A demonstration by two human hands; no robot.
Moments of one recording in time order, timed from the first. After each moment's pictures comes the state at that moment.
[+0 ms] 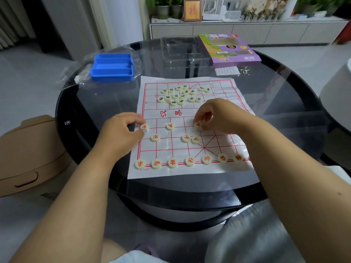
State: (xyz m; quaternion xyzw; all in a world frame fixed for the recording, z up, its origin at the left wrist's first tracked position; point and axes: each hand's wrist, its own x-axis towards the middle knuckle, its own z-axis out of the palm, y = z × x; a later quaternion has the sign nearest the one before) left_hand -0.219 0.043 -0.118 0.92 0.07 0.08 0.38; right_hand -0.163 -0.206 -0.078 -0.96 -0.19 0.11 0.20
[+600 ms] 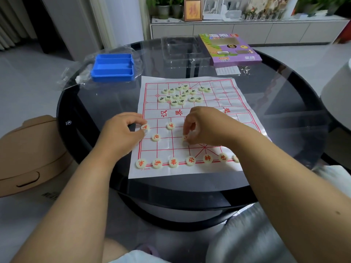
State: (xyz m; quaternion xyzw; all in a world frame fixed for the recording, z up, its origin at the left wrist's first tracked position) left_hand -0.218 0.046 -0.121 0.92 0.06 0.08 0.39; right_hand -0.189 -0.177 -0.080 -0.95 -0.25 0.10 0.18
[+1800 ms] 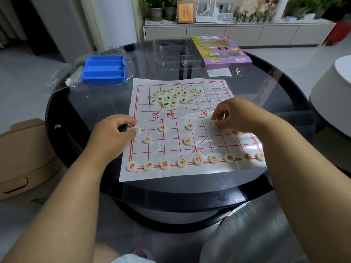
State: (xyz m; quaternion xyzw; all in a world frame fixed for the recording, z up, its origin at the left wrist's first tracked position) left_hand -0.219 0.043 -0.121 0.90 0.07 0.08 0.42; right_hand -0.160 -0.261 -0.078 -0.97 -0.14 0.08 0.17
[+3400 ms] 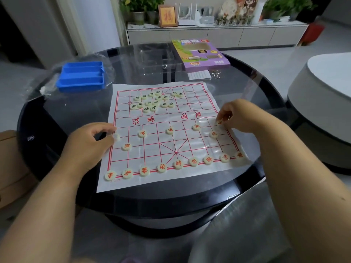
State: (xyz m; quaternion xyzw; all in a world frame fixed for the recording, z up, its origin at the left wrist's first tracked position) left_hand -0.222 0.040 -0.115 0.90 0.09 0.07 0.41; right_hand -0.168 -0.307 -0.073 -0.98 -0.03 0.08 0.16
